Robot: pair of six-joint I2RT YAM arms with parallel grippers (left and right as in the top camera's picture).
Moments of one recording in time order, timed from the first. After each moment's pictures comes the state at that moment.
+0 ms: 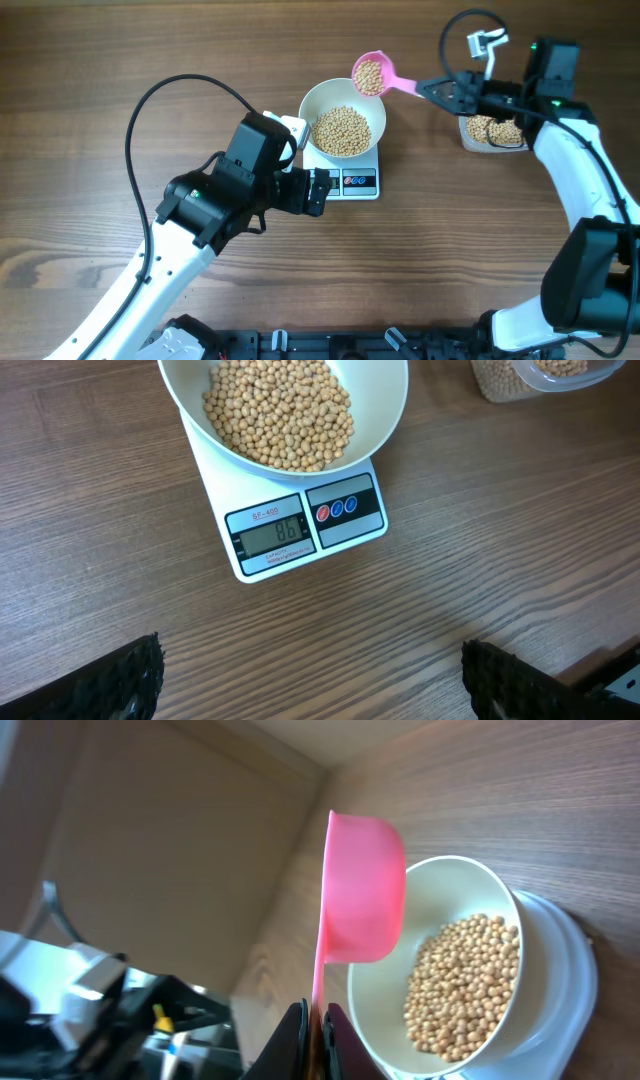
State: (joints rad) left arm -0.56 1.23 1.12 -0.85 0.13 -0.30; right arm -0.10 1.70 1.20 -0.28 -1.23 0.27
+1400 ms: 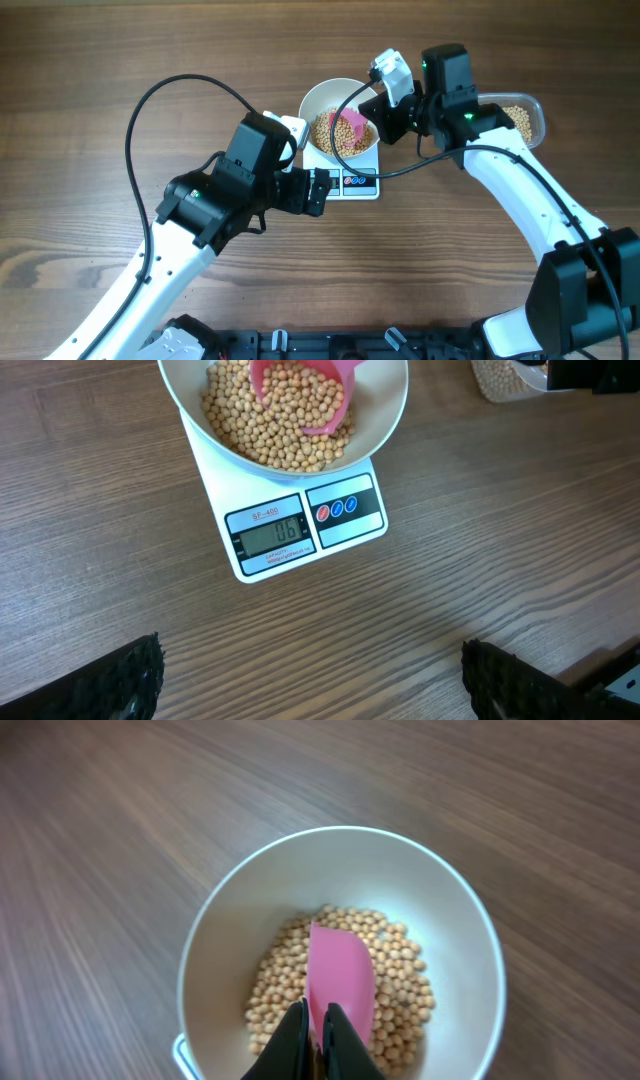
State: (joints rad) left arm -0.56 1.23 1.12 -0.85 0.13 -0.30; right arm 0.29 1.66 1.20 -0.35 -0.50 -0.19
